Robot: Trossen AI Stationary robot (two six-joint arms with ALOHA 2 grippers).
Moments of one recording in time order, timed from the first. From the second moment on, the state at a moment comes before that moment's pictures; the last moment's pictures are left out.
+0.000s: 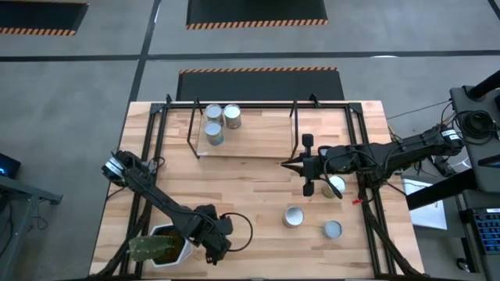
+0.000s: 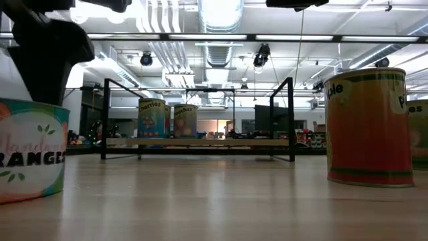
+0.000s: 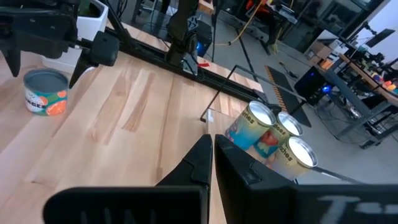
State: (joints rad) left arm -0.63 1.86 1.36 -0.85 -0.08 -0.90; right arm 0.20 1.08 0.86 -0.07 0.29 -0.36
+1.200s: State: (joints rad) left arm -0.54 1.86 1.49 -1.02 -0.07 -0.66; right arm 0.20 1.03 0.86 -0.16 0.29 -0.27
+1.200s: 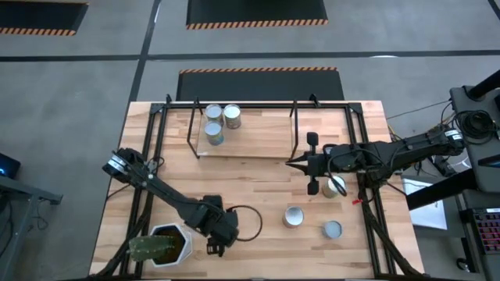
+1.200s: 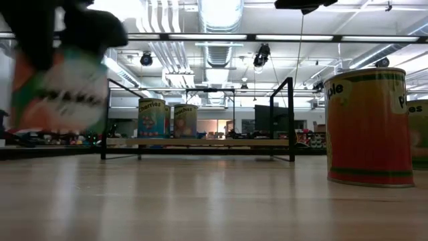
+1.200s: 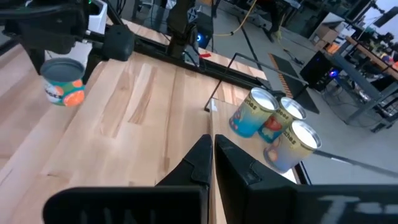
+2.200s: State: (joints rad) left arm 0.09 1.89 1.80 -1.05 -0.18 -0.13; right arm 0.23 0.83 0.75 -0.21 0.28 -0.22
